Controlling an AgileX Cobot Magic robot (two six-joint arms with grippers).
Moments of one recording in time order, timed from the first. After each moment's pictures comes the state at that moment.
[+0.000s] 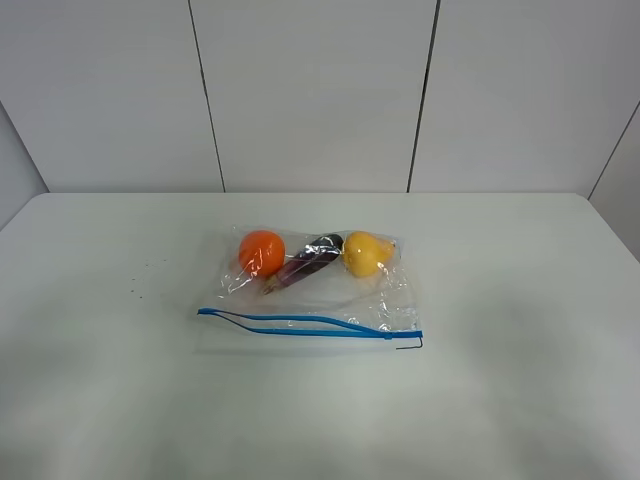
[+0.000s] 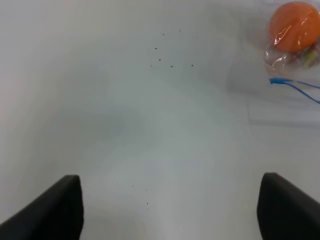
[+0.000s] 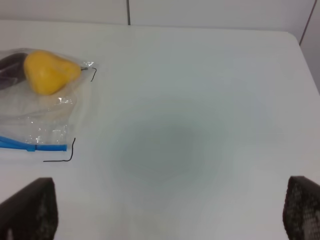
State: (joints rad) left arm 0.04 0.00 -0.50 0.04 1.05 -0.01; right arm 0.04 0.00 -0.49 0.01 1.03 0.01
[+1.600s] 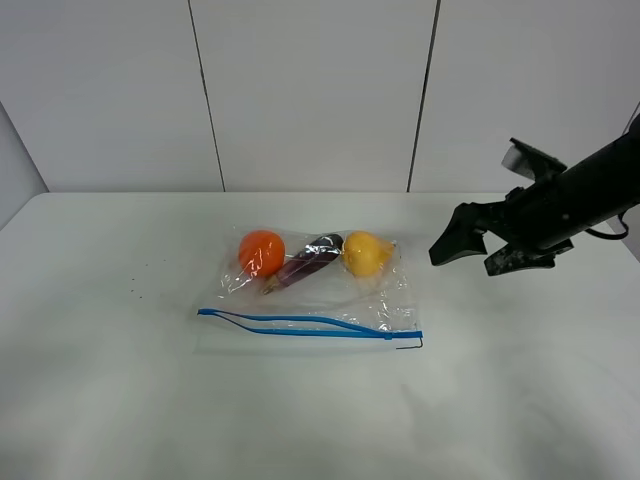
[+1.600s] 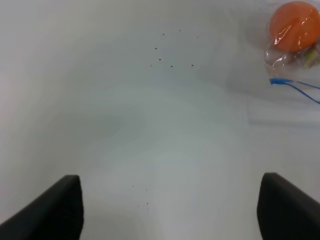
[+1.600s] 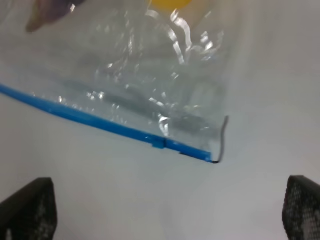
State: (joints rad) left arm 0.04 0.00 -0.50 0.04 1.05 -0.01; right arm 0.03 1.63 -1.02 0.73 0.89 -0.53
